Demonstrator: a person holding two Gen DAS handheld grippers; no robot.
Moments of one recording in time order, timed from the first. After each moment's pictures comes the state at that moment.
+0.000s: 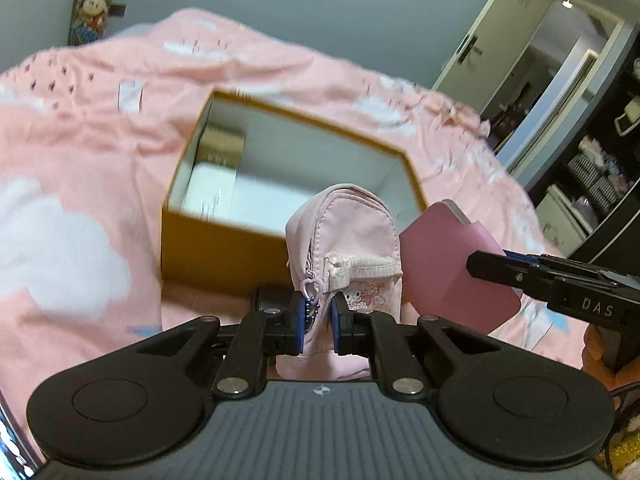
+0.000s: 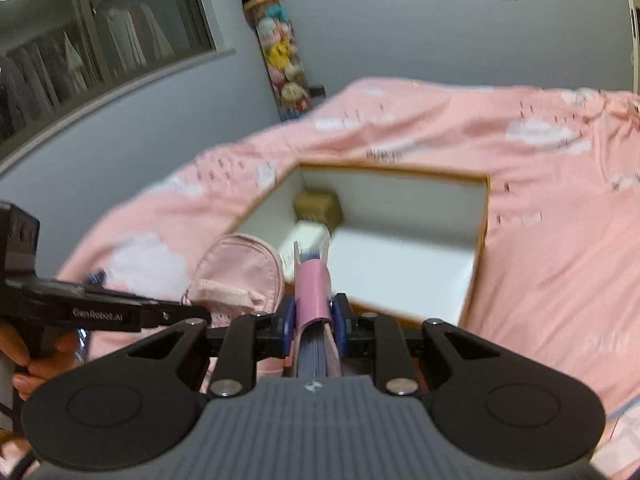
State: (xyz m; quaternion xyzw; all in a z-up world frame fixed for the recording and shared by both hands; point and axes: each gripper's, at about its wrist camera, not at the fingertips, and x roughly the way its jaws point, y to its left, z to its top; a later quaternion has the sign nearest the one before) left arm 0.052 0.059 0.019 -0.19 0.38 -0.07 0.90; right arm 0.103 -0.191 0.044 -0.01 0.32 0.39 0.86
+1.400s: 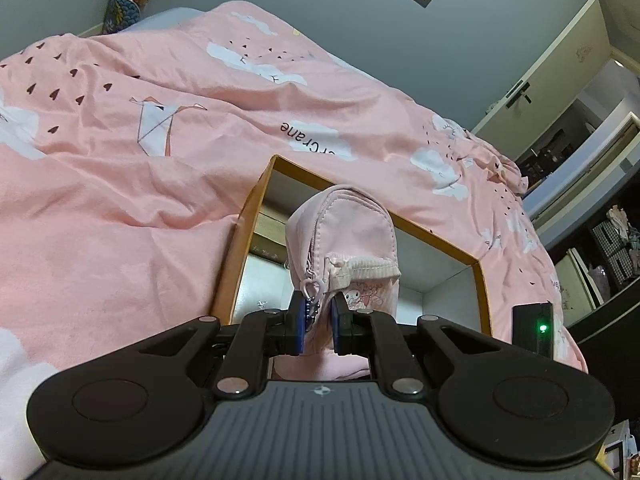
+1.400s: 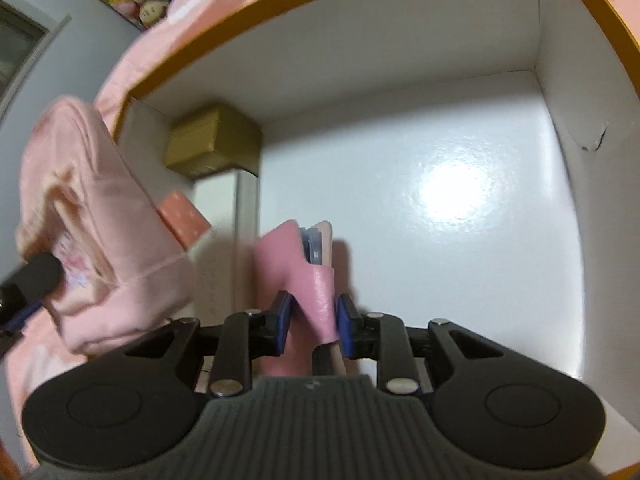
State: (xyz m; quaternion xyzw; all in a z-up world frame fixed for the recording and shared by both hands) left arm 0.175 0.142 0.008 -0.26 0.39 -0.03 0.88; right arm 0.264 -0.053 -0.082 0.10 0.59 0.24 0.76
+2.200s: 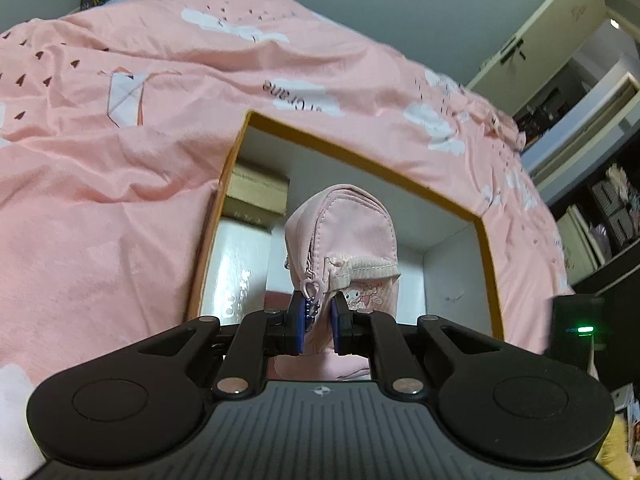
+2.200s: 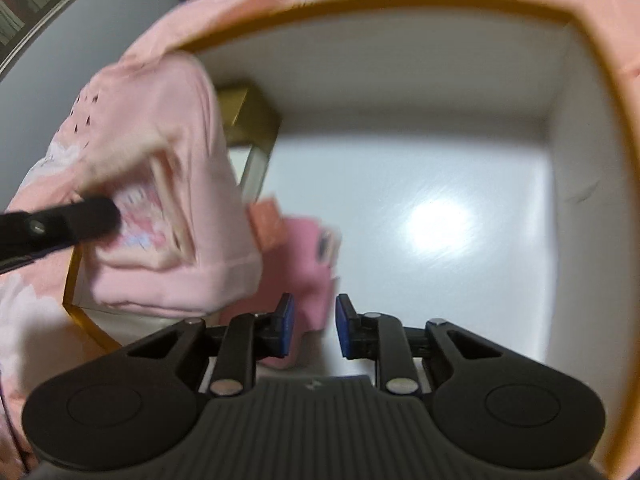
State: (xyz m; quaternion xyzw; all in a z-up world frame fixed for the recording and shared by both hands) left arm 0.193 0.123 -0.011 -0.23 0.45 -0.06 0.86; right arm 0.243 -0.072 -0.065 0.01 0.54 0.28 0.80
